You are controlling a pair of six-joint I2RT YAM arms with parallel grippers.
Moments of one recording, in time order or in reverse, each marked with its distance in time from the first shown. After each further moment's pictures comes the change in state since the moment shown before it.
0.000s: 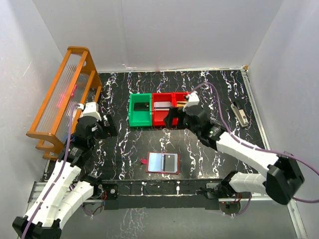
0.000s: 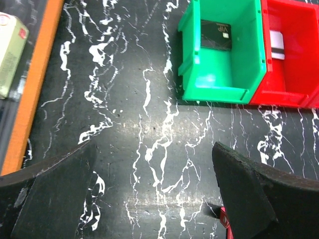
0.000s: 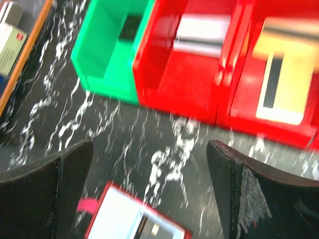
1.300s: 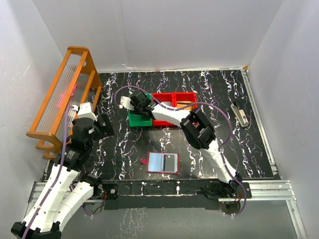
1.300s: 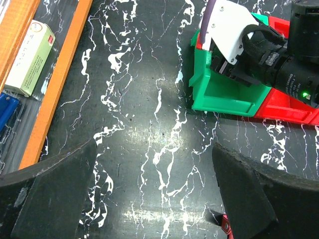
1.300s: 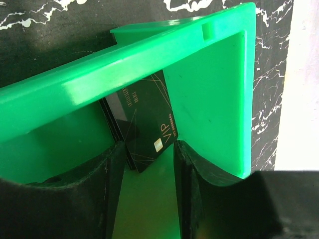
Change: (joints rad) left arm 0.000 -0.039 0.028 -0.038 -0.066 -0.019; right arm 0.106 1.144 1.059 -0.263 0.077 -1.213
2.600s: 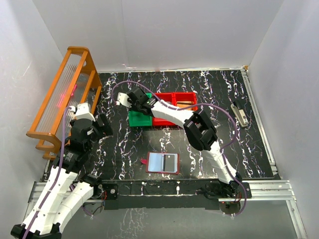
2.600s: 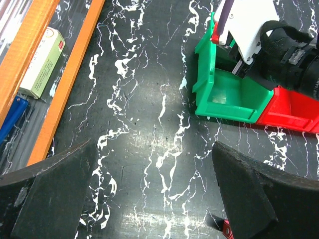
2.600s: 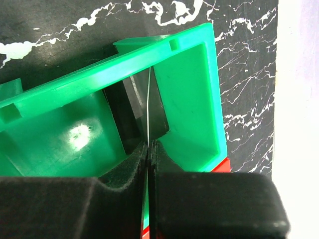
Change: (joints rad) left arm 0.000 -0.017 0.002 -0.001 -0.029 -0.002; right arm 0.014 -0.054 0.074 -0.134 -0.020 0.091
